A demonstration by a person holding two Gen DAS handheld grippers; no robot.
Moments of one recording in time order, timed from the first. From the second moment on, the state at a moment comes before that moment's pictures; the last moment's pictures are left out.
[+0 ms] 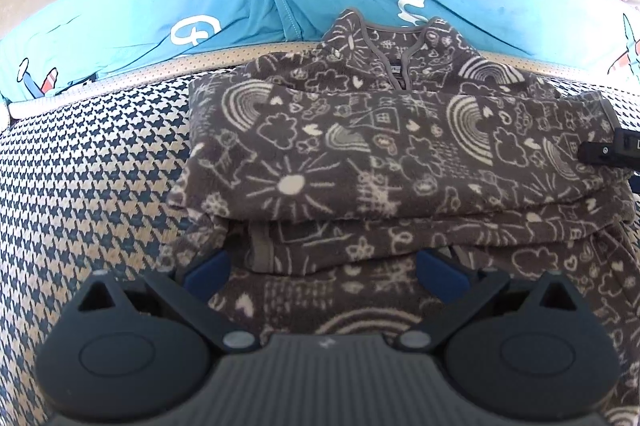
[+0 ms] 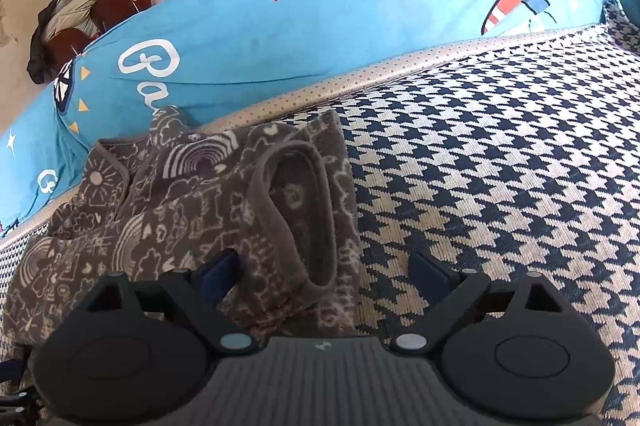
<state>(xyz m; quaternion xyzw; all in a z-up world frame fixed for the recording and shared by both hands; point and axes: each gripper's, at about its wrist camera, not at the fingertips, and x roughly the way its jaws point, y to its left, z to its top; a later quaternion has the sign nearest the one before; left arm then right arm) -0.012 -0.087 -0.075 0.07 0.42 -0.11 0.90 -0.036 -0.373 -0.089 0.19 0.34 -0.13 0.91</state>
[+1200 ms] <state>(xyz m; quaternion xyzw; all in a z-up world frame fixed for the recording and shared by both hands) -0.022 -0.085 -0.066 0.06 0.43 -0.11 0.89 -0.032 -0.357 -0.087 0.21 0.36 -0.11 0.90</state>
